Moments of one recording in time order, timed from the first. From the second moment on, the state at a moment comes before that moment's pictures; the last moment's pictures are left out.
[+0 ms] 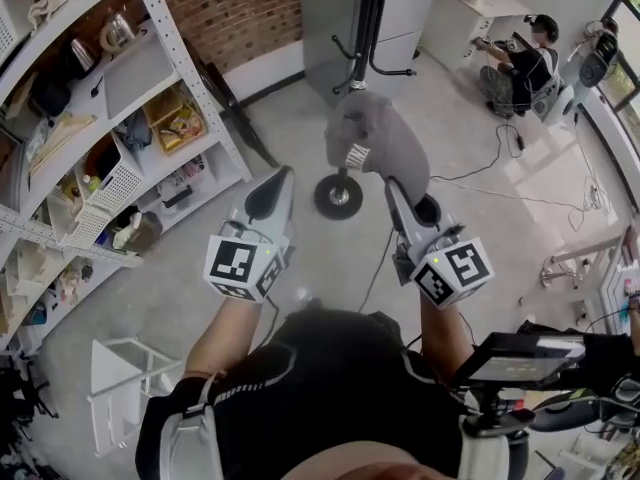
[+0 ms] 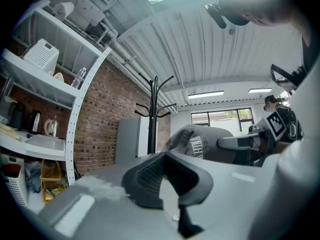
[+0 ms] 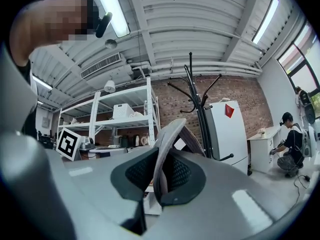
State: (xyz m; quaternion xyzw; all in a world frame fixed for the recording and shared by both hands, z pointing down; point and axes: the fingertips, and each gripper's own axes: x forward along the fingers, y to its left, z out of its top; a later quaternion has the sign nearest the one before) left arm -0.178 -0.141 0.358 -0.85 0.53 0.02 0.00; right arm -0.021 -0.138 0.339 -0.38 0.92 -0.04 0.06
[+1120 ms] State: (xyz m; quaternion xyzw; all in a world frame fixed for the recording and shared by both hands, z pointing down) left arm -0.160 -0.250 0.318 -0.77 0.63 0.02 0.03; right arm -0.020 -0.255 0.271 -0.20 0.98 0.02 0.07
